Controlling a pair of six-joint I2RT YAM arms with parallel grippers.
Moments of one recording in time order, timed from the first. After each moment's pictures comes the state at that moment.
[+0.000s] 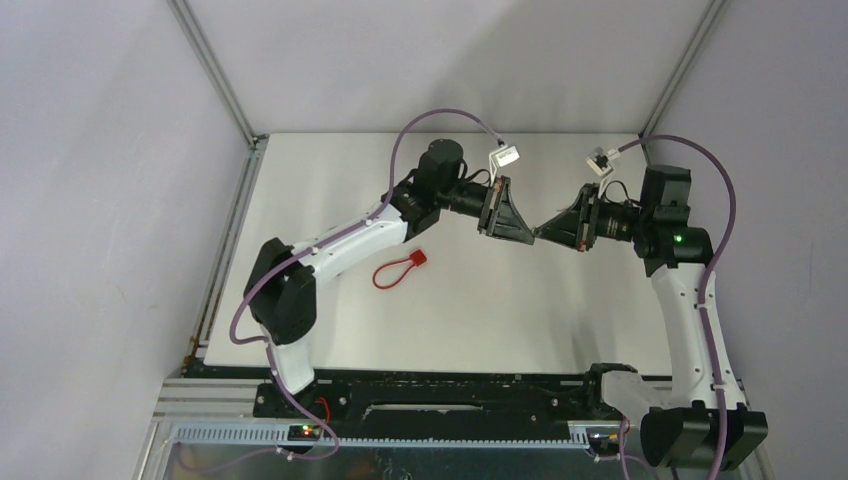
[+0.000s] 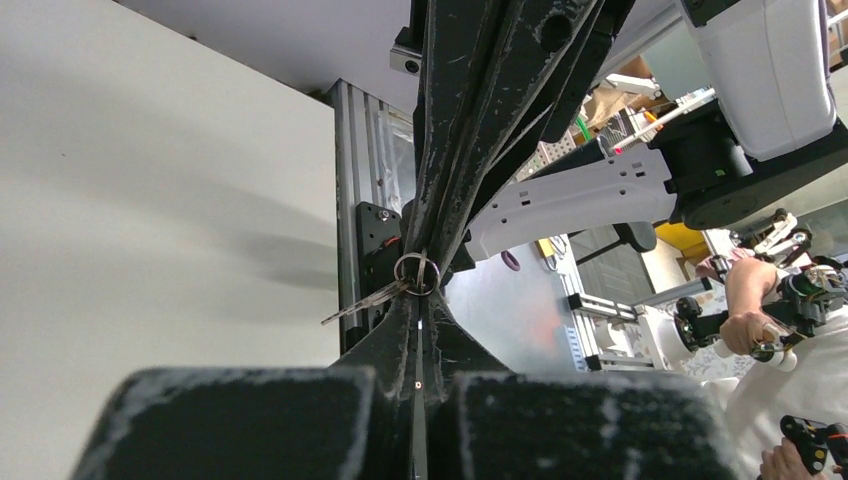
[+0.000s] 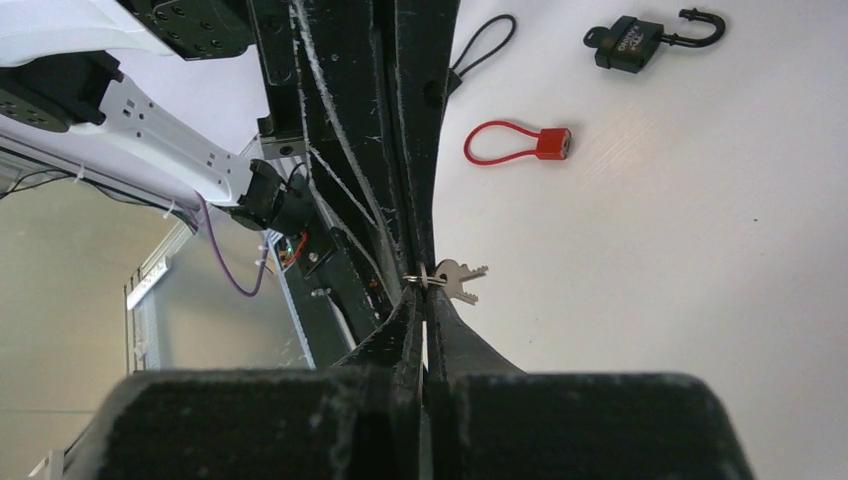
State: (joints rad) left arm -0.80 1.81 1.54 0.13 1.04 -0.60; right arm -0.05 1.06 1.15 -0.72 -1.16 0.02
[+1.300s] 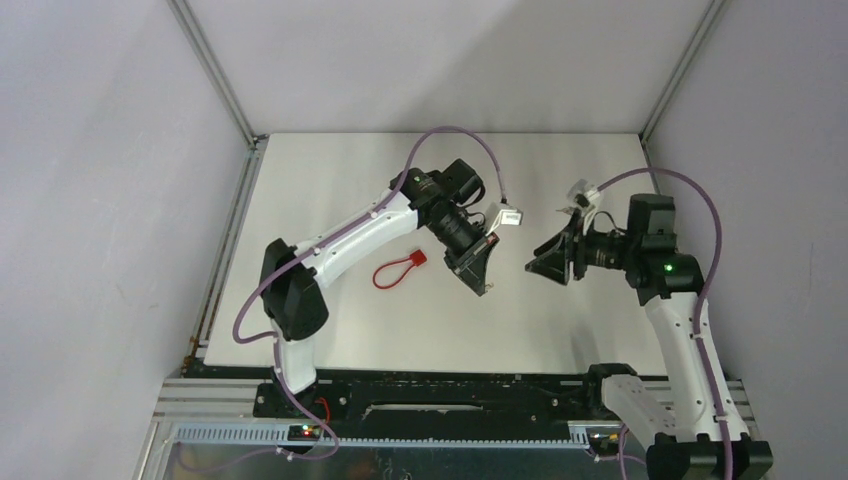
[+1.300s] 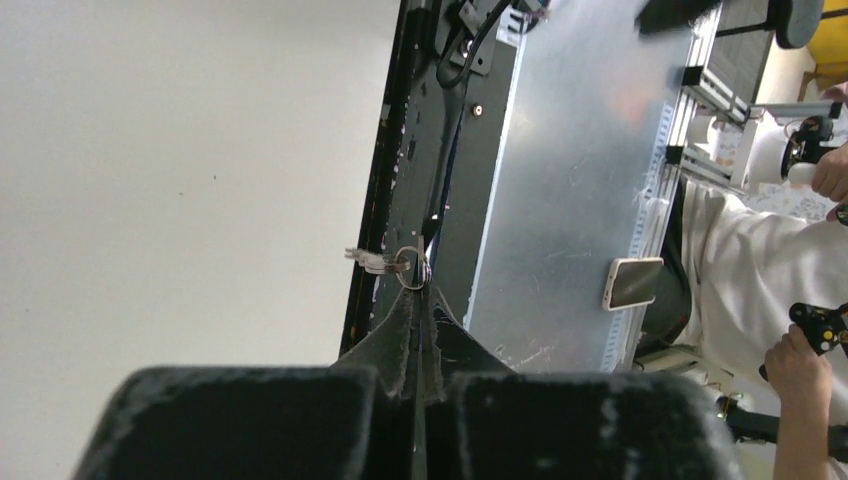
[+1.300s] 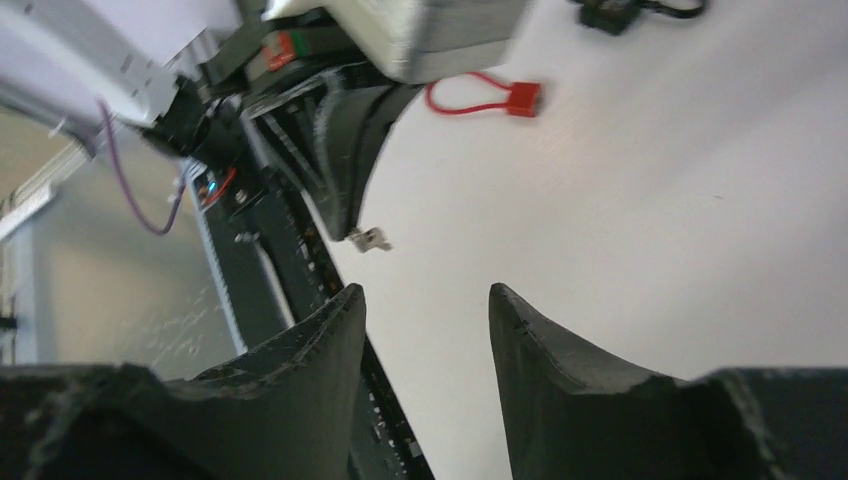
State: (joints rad) left arm -0.85 1.89 1.83 -1.12 0.82 0.12; right arm -0.01 0.91 0.99 -0.73 -1.07 -0.18
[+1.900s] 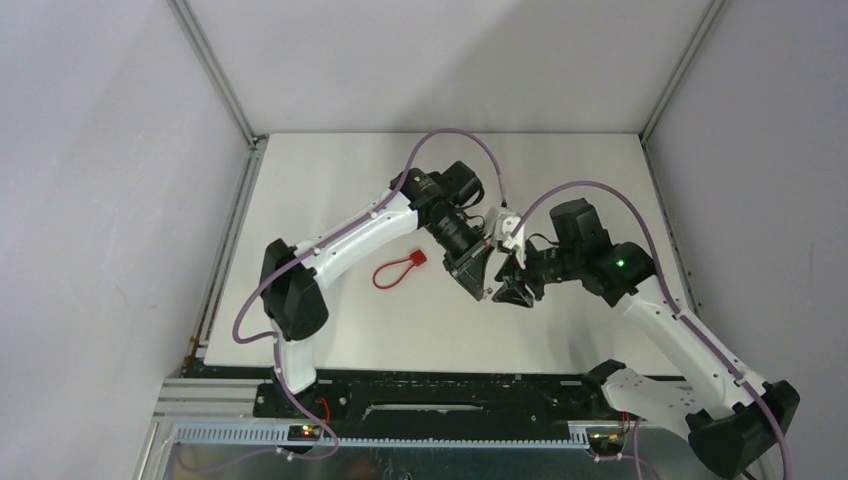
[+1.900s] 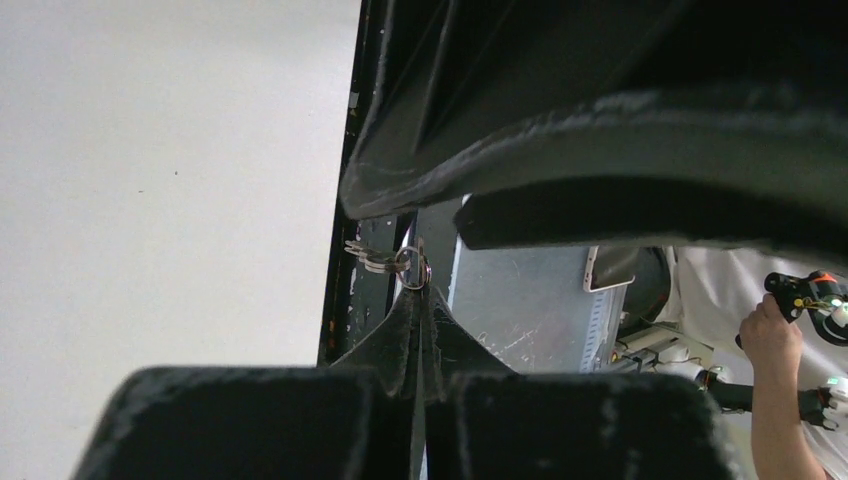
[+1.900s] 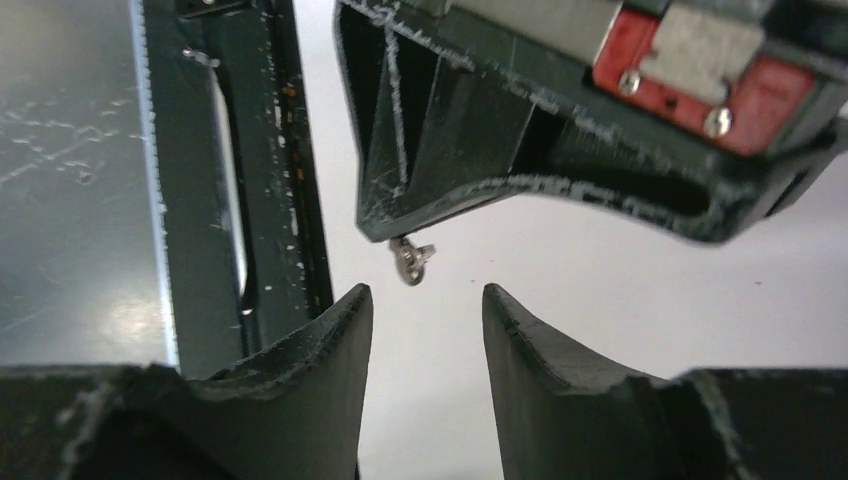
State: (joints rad) left arm -0.85 1.89 1.83 -1.19 0.87 0.17; right arm 0.51 1.01 1.00 -0.79 -0.77 -0.49
